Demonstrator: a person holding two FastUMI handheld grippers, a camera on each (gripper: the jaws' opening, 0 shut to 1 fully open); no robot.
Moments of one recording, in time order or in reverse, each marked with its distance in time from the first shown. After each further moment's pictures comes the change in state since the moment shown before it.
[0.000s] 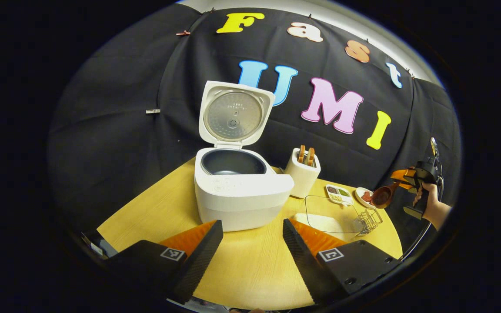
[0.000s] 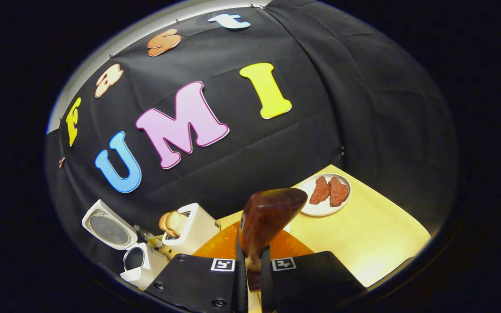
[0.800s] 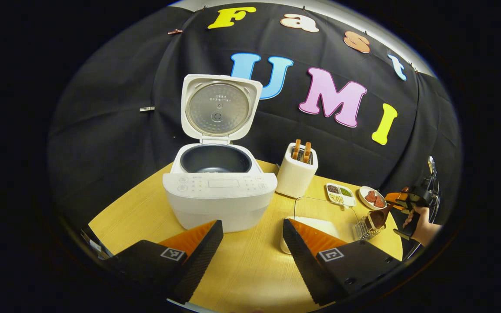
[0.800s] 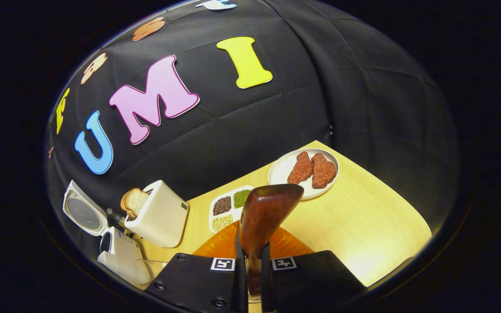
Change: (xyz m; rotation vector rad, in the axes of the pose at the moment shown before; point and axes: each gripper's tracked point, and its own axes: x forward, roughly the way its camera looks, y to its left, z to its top) left arm 0.039 -0.053 0.001 0.011 0.028 0.032; right arm 0.046 -0.072 -0.066 -0.032 0.122 -0.070
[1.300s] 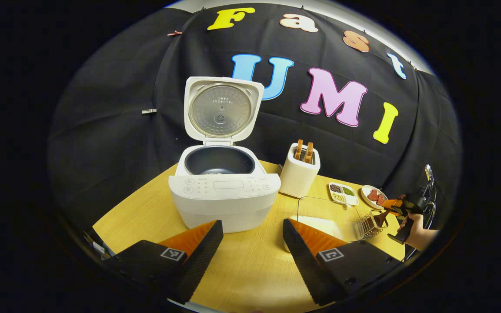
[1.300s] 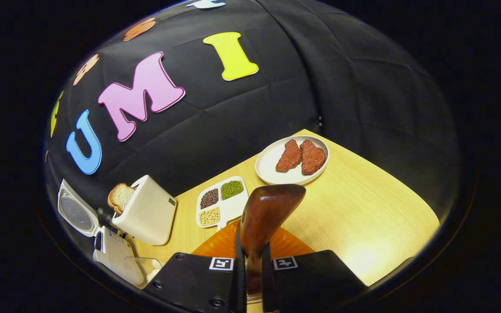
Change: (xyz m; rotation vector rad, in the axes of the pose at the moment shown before) left arm -0.010 0.009 0.002 0.008 -0.002 0.015; right arm 0.010 -0.023 -0.027 0.060 0.016 -0.063
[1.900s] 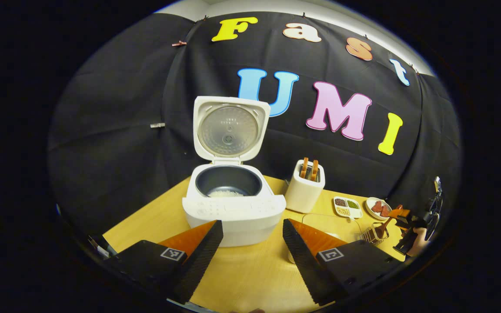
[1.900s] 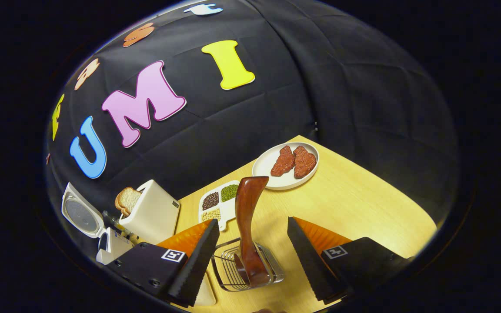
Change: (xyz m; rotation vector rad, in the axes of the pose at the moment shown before) left arm -0.016 0.013 0.059 0.008 -0.110 0.077; right arm -0.042 -0.006 0.015 -0.041 -0.064 0.016
